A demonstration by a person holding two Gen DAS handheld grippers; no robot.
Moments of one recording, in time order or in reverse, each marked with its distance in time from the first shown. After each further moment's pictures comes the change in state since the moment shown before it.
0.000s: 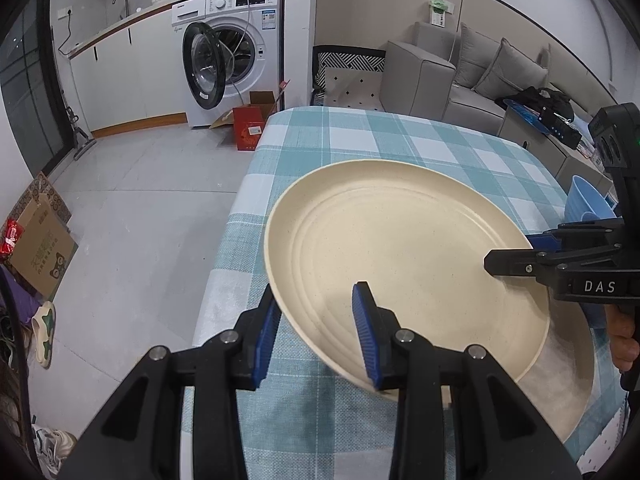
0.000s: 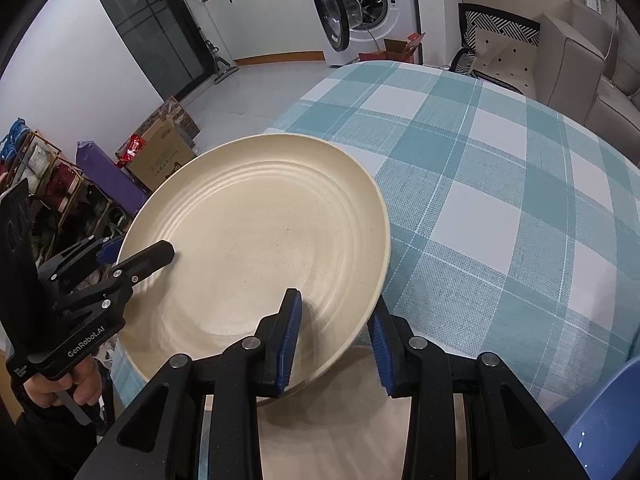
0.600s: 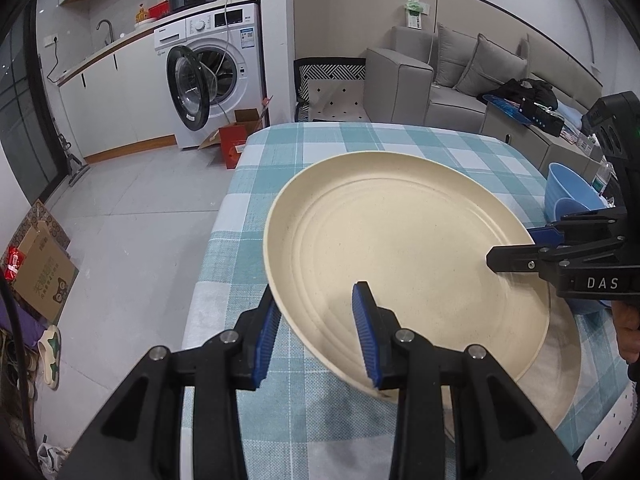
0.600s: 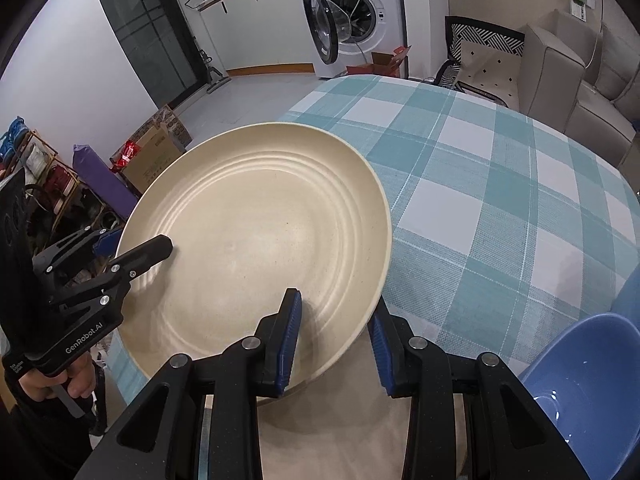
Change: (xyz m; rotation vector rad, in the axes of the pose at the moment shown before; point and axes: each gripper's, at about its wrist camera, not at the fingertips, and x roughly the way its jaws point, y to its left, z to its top) left arm -0.024 -0.030 -0.002 0.076 -0.043 -0.008; right arm -0.041 -0.004 -0.027 -0.001 -0.044 -0.045
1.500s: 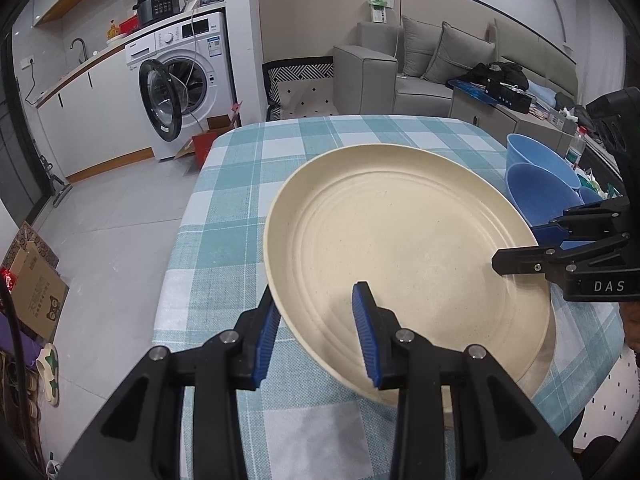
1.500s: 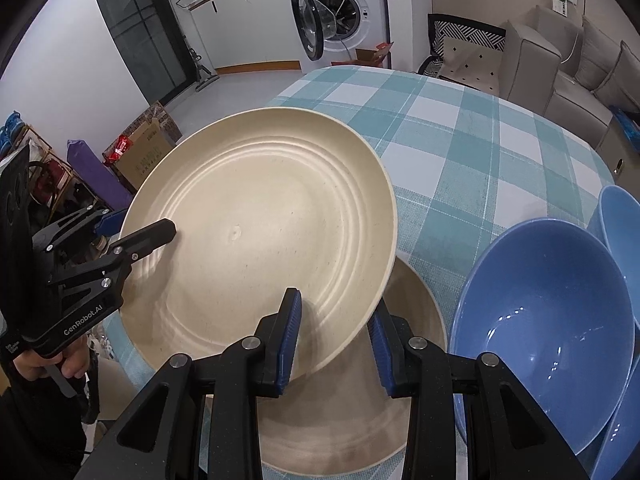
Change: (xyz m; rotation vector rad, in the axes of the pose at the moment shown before) left arm -0.021 -0.042 -0.023 0.087 0.001 -0.056; right arm -0.039 -0.003 -0.061 0.016 0.009 -0.052
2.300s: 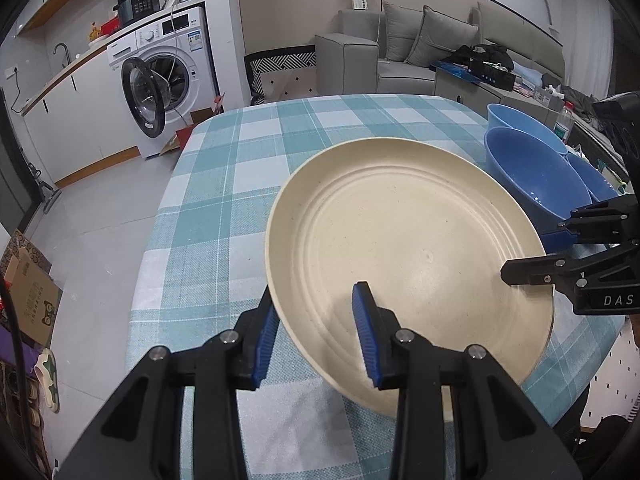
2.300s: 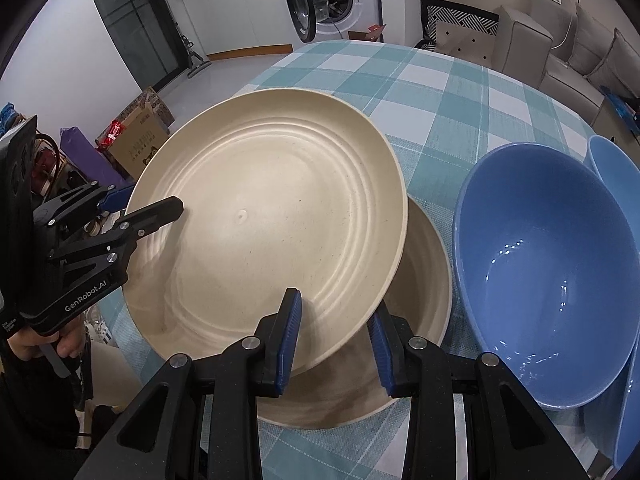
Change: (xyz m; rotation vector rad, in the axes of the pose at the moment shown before) left arm 0.005 -0.017 -0.023 0.047 0.035 -0.034; right arm 0.002 -0.001 -0.044 0.017 0.053 -0.020
